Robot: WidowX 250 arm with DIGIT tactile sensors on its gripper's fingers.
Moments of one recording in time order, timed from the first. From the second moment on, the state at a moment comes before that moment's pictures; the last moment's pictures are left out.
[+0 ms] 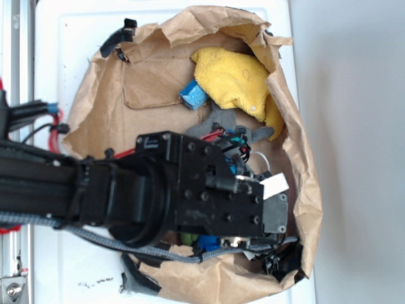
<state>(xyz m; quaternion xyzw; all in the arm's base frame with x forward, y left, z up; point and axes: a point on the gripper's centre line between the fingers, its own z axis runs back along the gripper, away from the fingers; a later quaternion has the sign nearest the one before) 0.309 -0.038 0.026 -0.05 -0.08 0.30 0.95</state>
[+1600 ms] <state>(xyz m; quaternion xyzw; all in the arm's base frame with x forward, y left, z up) 0.295 0.012 0.167 -0.09 -0.11 0.20 0.97</state>
